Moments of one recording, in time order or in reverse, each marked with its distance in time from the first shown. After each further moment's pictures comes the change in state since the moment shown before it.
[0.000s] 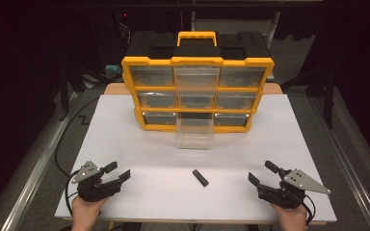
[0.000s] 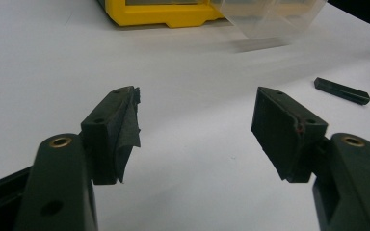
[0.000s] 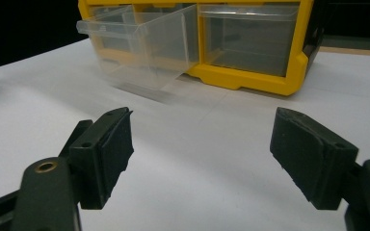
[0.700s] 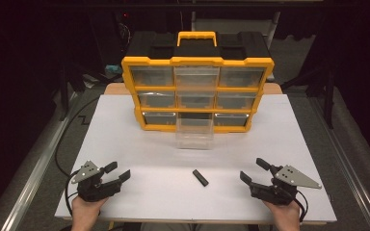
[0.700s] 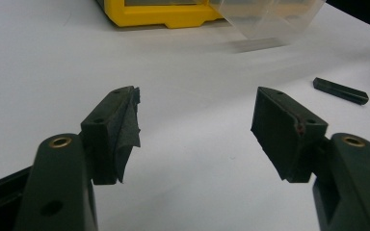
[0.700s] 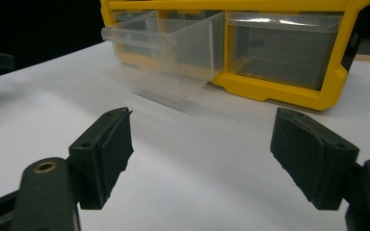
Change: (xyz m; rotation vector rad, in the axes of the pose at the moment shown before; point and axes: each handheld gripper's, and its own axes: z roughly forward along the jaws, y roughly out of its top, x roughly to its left) left arm 0.000 0.000 0.000 -0.002 -0.002 0.002; right arm 0.013 0.011 0.014 0.001 0.065 -0.009
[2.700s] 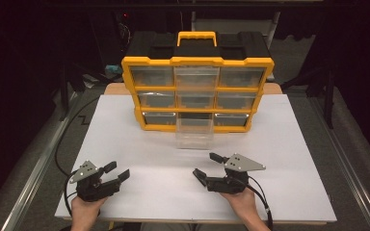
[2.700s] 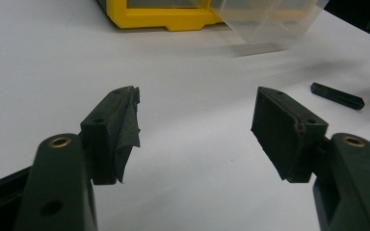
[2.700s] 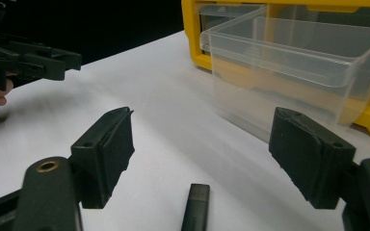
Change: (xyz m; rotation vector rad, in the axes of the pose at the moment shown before) left arm 0.002 0.000 -0.001 -0.012 -0.011 -0.020; right arm 0.067 0.024 0.090 0.062 0.209 -0.049
